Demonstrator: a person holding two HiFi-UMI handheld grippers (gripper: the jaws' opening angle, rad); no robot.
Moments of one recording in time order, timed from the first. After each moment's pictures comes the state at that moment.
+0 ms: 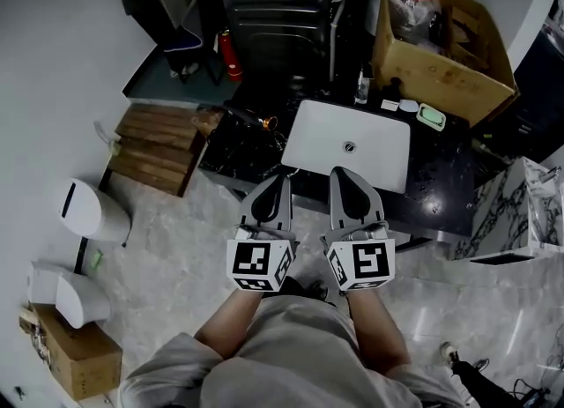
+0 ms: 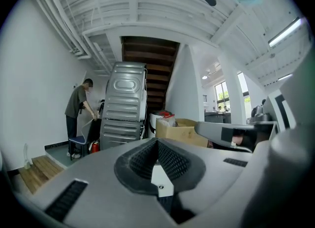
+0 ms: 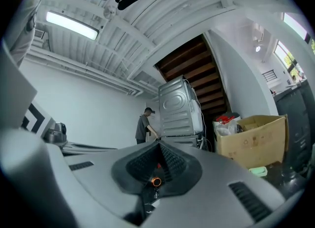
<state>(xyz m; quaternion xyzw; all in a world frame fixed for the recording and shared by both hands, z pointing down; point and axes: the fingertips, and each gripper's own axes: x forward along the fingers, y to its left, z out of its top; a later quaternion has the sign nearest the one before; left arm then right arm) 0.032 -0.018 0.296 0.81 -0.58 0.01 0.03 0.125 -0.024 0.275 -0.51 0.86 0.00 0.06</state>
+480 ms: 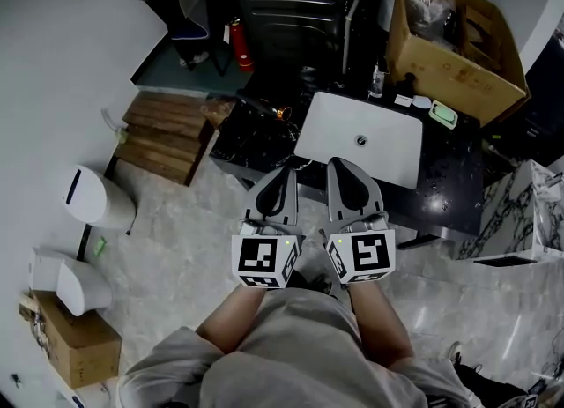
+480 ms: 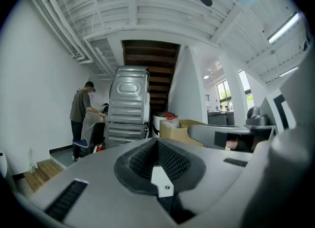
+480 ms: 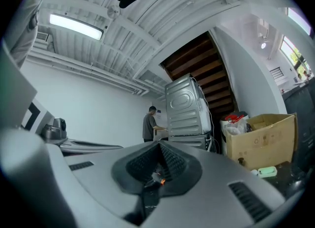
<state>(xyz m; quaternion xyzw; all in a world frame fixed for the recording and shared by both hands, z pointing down) 0.011 -0.008 0.288 0.80 -0.60 0.01 0.01 0.086 -0.020 0.272 -0.48 0.88 0.01 0.05</state>
